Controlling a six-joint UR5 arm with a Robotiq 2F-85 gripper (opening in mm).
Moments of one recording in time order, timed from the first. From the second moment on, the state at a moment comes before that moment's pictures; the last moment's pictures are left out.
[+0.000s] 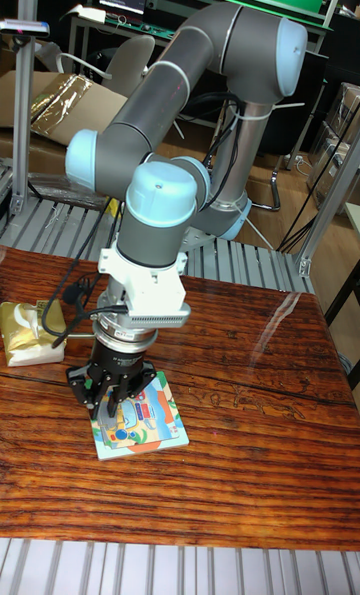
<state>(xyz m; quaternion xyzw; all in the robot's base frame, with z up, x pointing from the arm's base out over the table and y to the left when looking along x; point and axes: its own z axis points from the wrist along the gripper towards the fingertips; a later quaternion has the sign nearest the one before) 0.630 -0.070 0.019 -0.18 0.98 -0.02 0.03</state>
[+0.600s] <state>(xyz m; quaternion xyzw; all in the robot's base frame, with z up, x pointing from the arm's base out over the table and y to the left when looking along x) 0.628 -0.075 0.015 -0.18 0.98 -0.02 0.03</state>
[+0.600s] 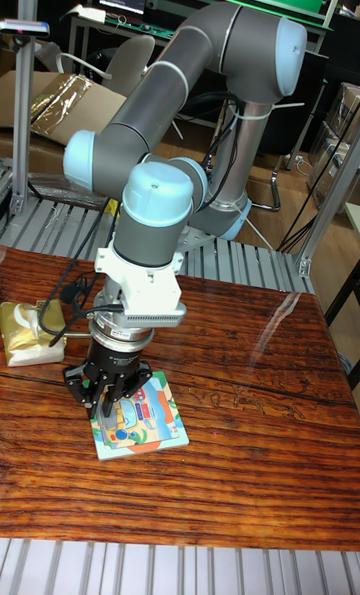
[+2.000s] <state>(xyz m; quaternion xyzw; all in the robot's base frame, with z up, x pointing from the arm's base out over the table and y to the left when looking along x) 0.632 -0.093 0.009 -0.20 0.98 -0.03 0.04</state>
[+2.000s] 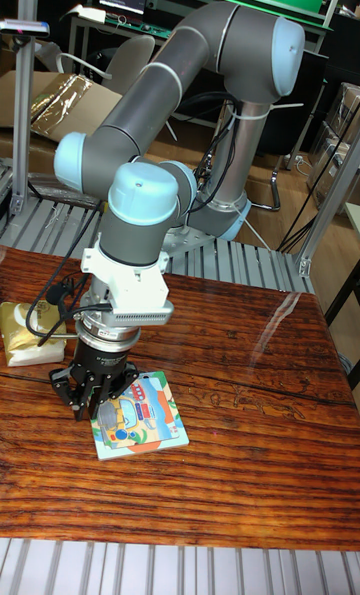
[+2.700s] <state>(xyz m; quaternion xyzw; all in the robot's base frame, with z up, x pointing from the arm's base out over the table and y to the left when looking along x) 0.633 -0.087 0.006 -0.19 0.98 -0.02 0.05</state>
